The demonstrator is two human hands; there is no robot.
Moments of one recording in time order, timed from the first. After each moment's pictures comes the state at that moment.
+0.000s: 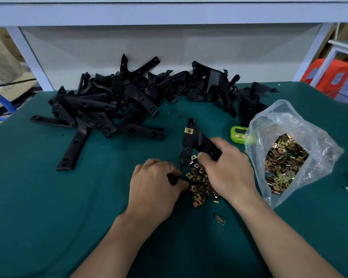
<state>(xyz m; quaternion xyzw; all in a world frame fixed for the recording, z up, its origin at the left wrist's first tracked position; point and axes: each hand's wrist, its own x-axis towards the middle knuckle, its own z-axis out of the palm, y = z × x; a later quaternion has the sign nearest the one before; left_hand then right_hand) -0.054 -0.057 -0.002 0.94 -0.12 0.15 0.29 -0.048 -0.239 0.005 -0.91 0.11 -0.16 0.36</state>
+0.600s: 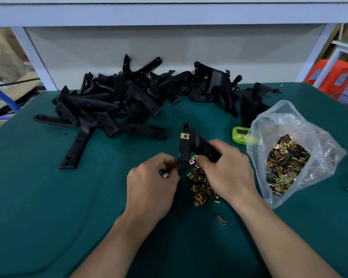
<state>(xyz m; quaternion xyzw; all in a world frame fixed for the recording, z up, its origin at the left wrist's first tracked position) -0.062 -0.057 0.010 0.89 -0.03 0.13 0.44 -0.051 -0.235 0.008 -0.92 0.09 -0.16 0.35</state>
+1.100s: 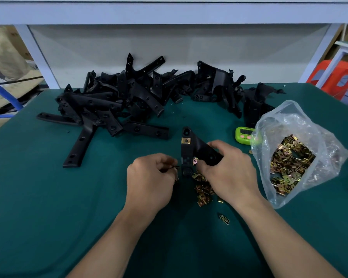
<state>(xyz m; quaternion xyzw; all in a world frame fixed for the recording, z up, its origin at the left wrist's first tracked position) -0.051 -0.050 0.012 0.86 0.02 0.07 0.51 -0.058 -0.227 0.016 -0.93 0.09 -0.15 0.31</state>
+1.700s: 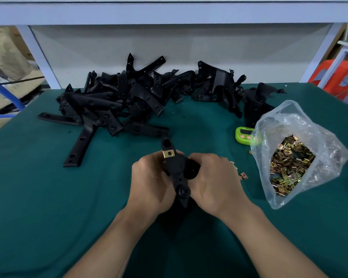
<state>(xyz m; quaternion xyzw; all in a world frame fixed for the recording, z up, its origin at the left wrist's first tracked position) -0.058 -0.054 0.018 0.83 -0.10 0.11 0.53 -0.067 -0.199 0.020 -0.95 -0.02 -0.10 0.29</state>
